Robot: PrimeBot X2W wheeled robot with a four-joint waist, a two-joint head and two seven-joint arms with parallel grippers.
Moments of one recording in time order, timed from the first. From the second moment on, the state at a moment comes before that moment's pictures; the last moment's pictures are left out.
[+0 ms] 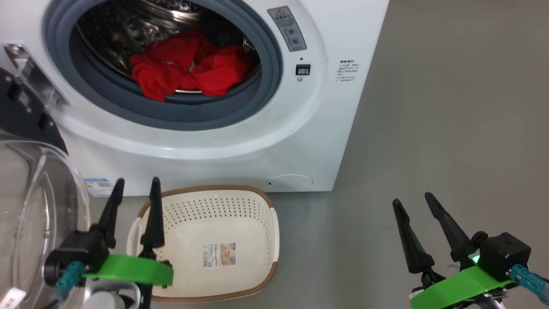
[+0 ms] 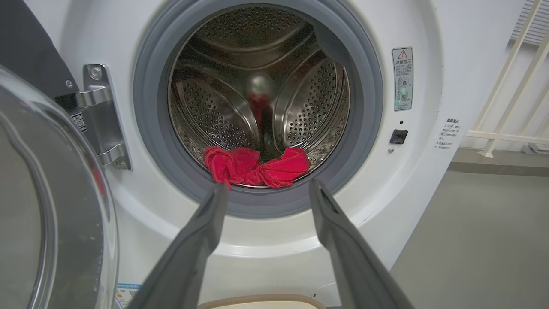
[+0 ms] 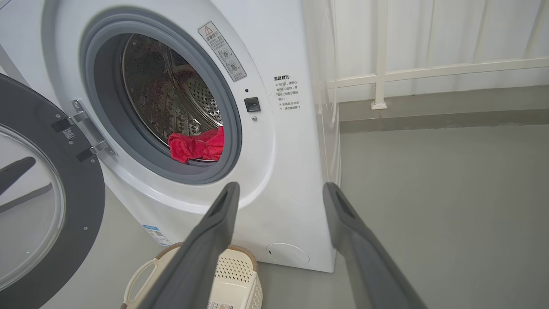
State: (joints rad) left arm -0.18 0.12 -0.19 0.13 -0.34 0.01 -0.22; right arm 0.04 -0.04 0.04 -0.17 0.28 0.12 -0.05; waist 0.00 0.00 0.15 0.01
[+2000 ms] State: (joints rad) left arm -1.19 0.20 -0.14 0.89 -0.28 -0.01 -0.26; right arm -0.22 -0.05 0.10 -0.21 0.25 0.12 -0.09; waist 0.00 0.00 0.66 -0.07
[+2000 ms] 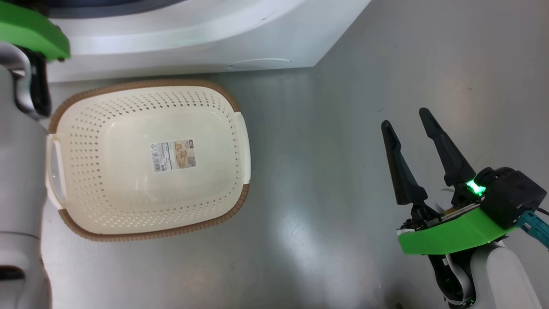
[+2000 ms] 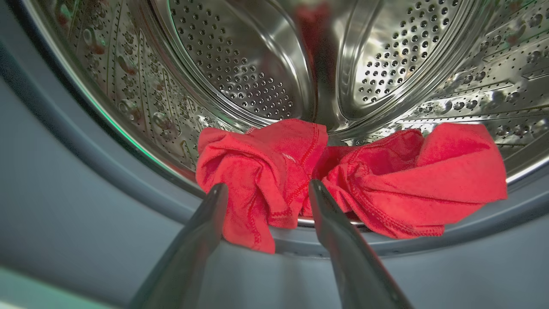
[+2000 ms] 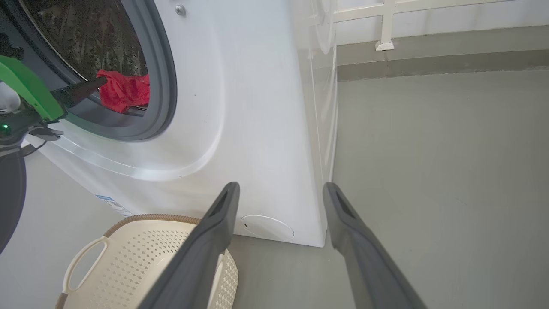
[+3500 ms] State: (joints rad) left arm -1.36 0.27 -0.19 1.08 -0.23 0.02 -0.26; right arm -0.23 -0.05 0.14 -0.21 0.24 0.12 -0.09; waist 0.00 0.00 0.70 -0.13
